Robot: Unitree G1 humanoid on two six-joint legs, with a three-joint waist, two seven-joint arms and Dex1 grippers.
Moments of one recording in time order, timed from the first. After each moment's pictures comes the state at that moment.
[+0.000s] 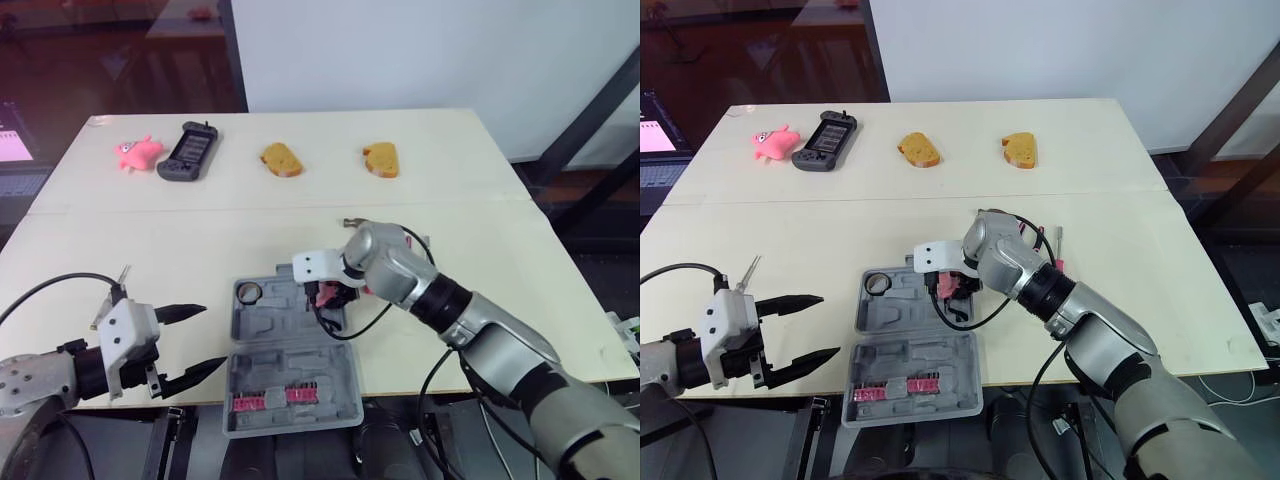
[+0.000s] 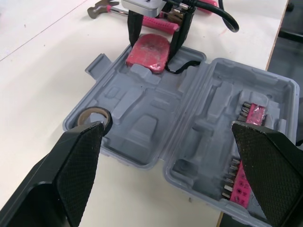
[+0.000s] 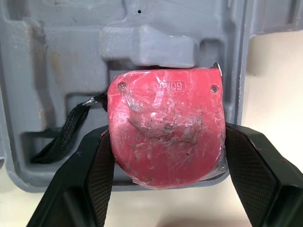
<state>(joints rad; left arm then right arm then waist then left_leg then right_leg) 0.38 0.81 0.40 -0.54 -0.51 0.30 -1.04 -0.97 -0.33 0.79 0.28 -0.41 0.69 1.22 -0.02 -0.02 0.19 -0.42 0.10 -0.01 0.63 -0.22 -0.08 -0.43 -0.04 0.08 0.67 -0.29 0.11</state>
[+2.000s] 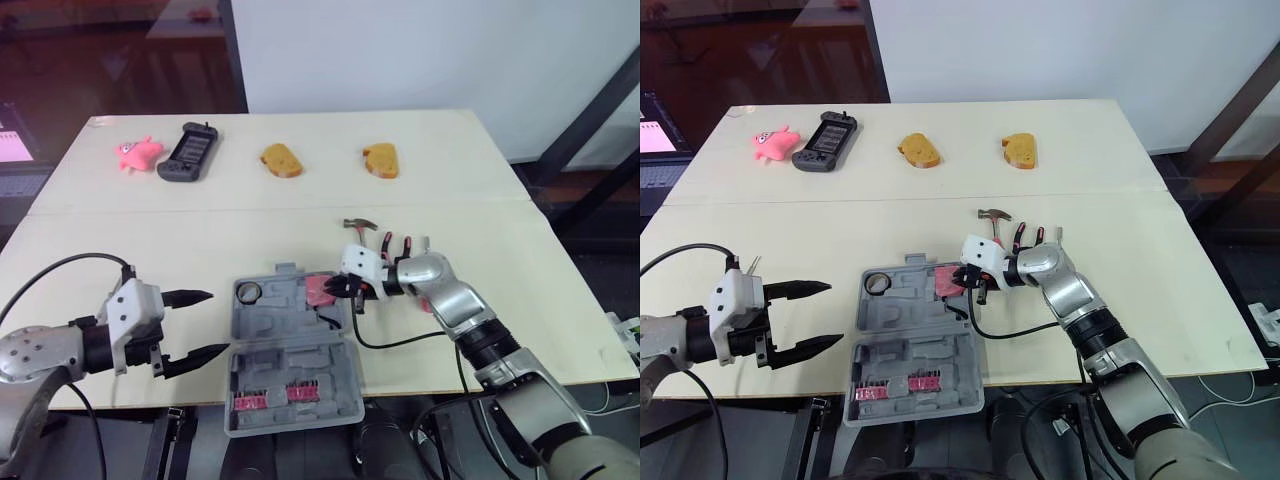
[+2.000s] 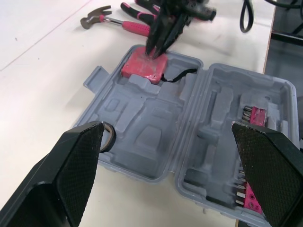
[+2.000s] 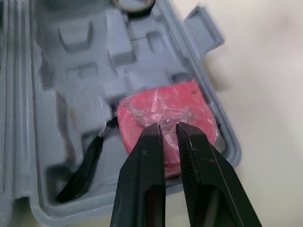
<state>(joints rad) 0.23 0.85 0.34 -0.43 -0.51 0.30 -1.11 -0.63 -0.40 0.39 0.40 -0.03 0.18 1.03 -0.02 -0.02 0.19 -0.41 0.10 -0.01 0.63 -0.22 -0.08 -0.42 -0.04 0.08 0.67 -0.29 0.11</state>
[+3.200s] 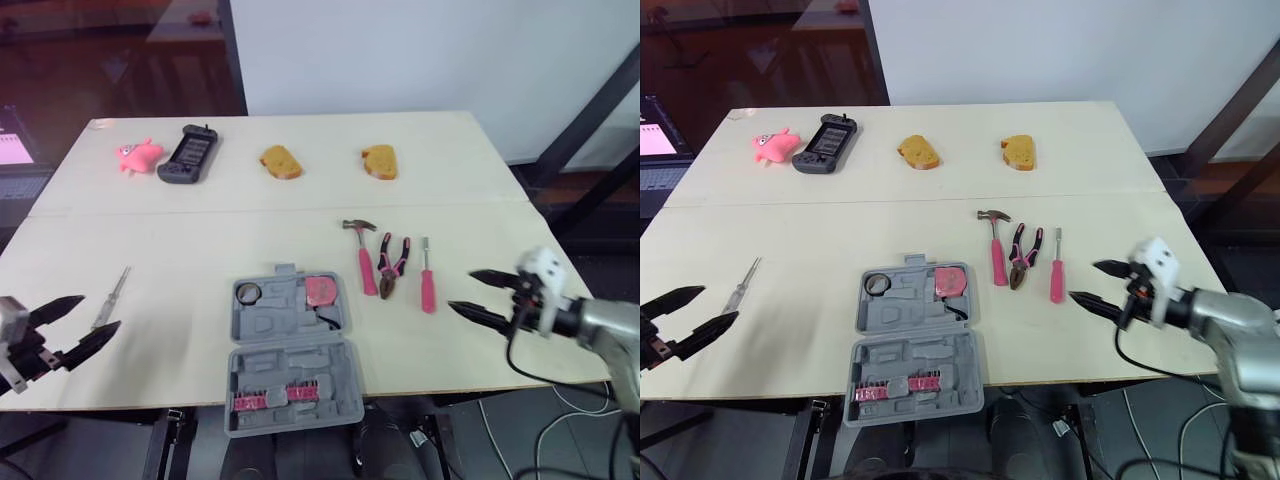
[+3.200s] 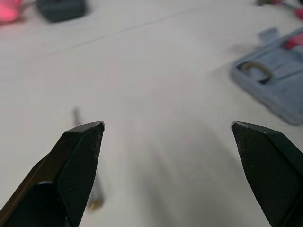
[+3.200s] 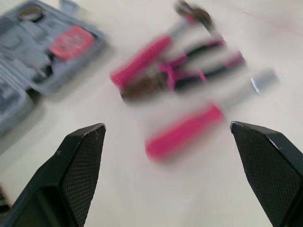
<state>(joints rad) 0.31 0.77 0.70 0.20 -0.54 0.11 -1.08 0.07 -0.79 -0.39 -0.08 0.41 0.46 1.06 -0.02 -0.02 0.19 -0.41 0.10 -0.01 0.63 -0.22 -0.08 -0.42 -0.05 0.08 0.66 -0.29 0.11</state>
